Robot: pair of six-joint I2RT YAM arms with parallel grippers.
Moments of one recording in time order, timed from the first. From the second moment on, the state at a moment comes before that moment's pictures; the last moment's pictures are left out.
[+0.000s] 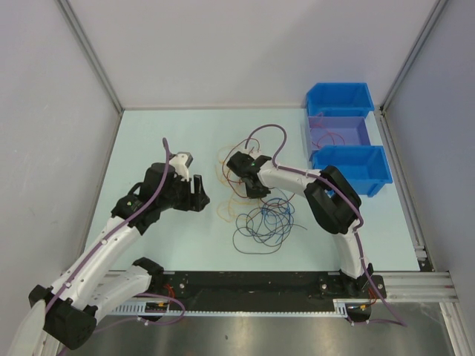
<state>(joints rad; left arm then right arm) -0.46 0.89 0.82 -0.62 0.10 -0.31 0.83 2.09 1.54 -0.75 0.37 0.66</state>
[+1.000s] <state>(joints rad) -0.46 0.89 0.82 -0.62 0.08 -0.31 0.94 2.09 1.62 -0.63 0.14 0.56</state>
